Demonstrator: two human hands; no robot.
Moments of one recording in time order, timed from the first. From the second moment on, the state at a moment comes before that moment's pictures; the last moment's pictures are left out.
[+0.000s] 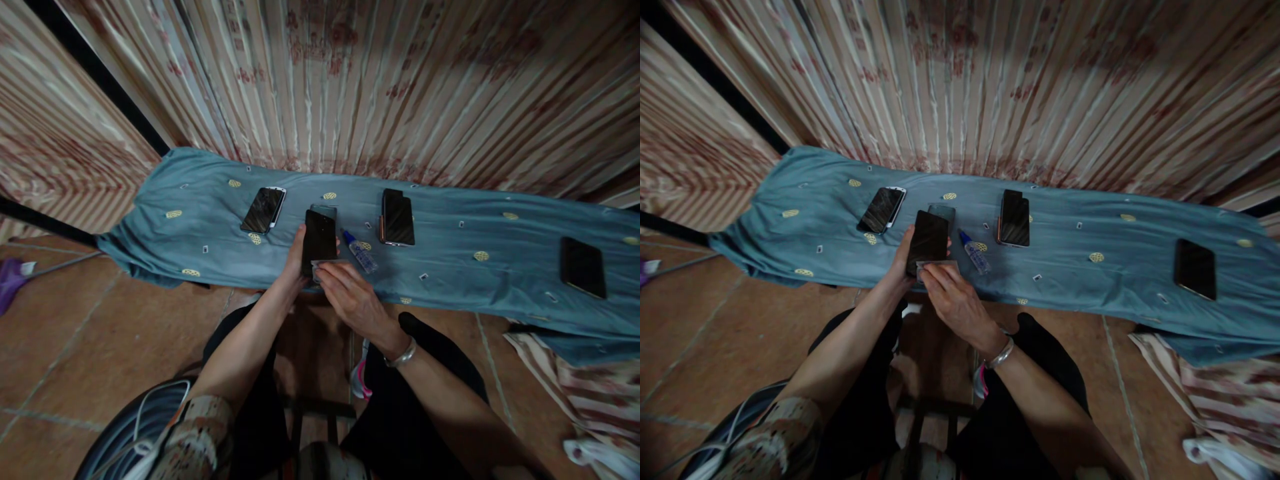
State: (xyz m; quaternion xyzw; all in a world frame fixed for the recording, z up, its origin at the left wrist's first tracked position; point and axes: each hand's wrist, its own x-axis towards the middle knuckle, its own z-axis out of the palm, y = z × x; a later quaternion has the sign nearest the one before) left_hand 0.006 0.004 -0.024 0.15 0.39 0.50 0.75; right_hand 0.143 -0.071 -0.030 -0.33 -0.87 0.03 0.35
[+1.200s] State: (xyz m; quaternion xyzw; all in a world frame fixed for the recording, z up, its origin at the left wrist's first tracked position) left_hand 0.005 -0.005 -0.035 0.05 0.36 0.55 0.75; right_hand 0.149 -0.032 -0.057 -0.47 -0.55 0.41 0.55
